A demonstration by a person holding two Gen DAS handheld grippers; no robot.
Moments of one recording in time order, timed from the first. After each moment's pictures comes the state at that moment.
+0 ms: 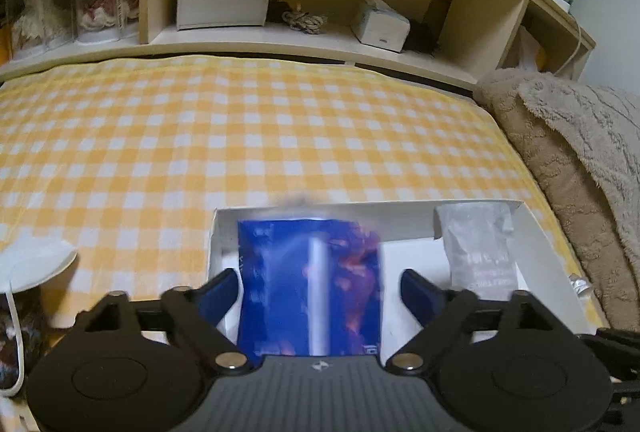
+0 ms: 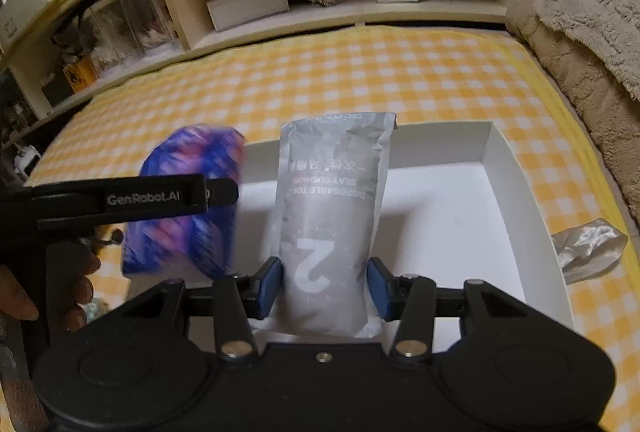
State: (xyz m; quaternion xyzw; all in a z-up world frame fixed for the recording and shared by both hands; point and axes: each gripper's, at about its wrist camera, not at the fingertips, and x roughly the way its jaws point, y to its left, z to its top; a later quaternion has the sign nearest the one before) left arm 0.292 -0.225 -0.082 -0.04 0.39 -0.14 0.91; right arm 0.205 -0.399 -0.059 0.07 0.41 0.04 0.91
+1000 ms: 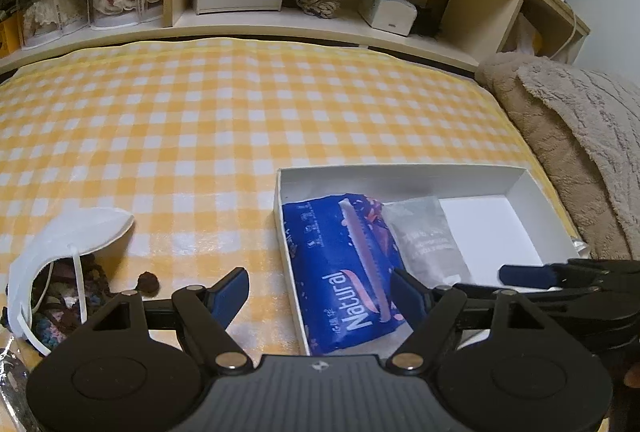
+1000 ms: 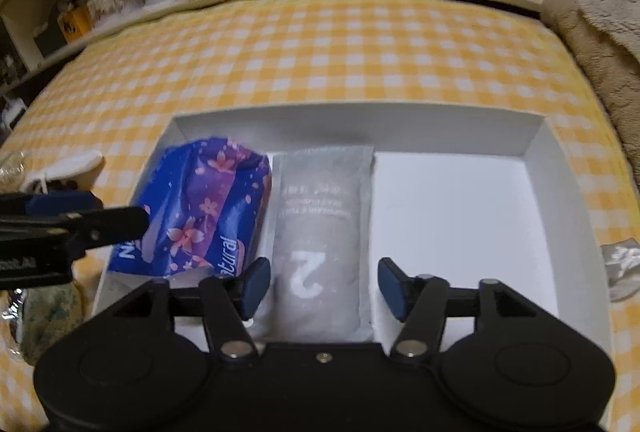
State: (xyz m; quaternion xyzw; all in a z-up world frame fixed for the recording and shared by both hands) left arm 0.264 -0.174 -0.077 -0.04 0.41 -0.15 0.90; right arm 0.239 -0.374 -0.081 0.03 0.45 0.05 0.89
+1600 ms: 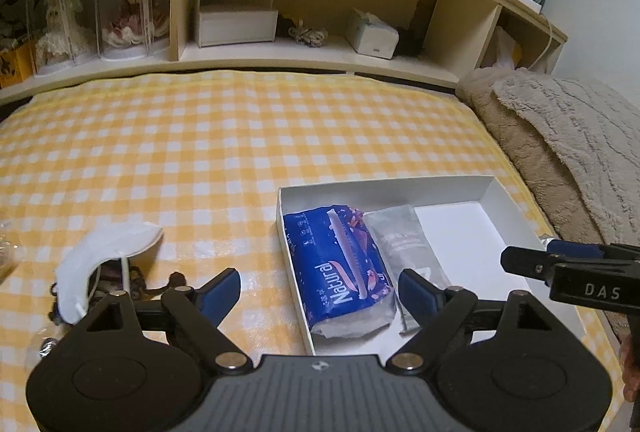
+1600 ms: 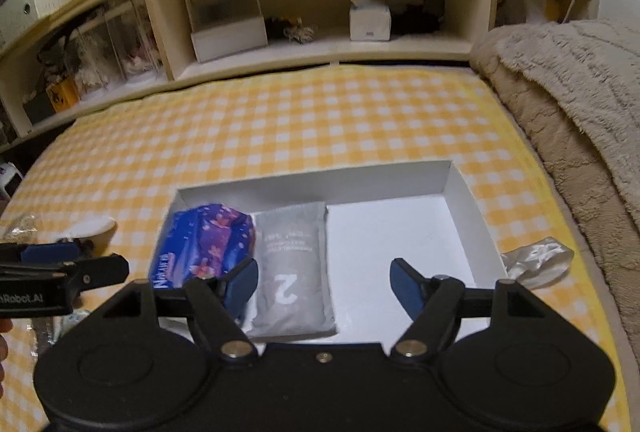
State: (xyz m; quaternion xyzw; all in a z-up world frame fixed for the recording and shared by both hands) left arm 0.216 -0.163 -0.033 -0.02 0.38 -0.15 0.91; right arm 0.171 -0.387 -0.014 0.06 0.37 -0.01 0.93
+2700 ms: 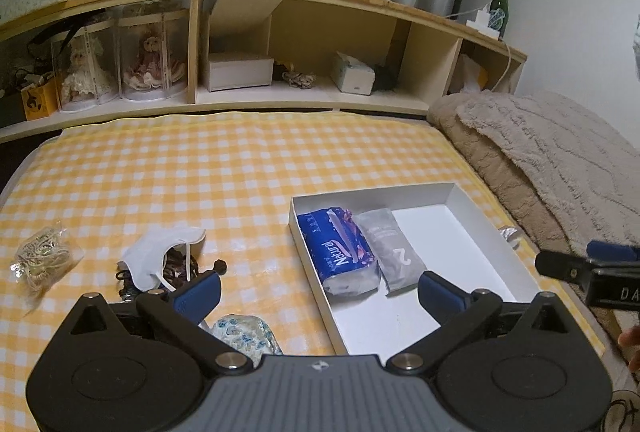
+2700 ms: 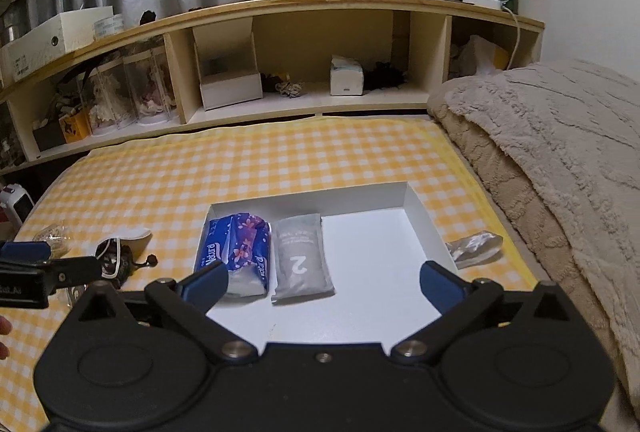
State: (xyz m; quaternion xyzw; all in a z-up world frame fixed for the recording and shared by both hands) left arm 0.112 -0.109 0.019 -0.01 0.33 -0.17 0.93; right arm 0.044 -0.349 0.044 0.05 0.30 -0.06 0.95
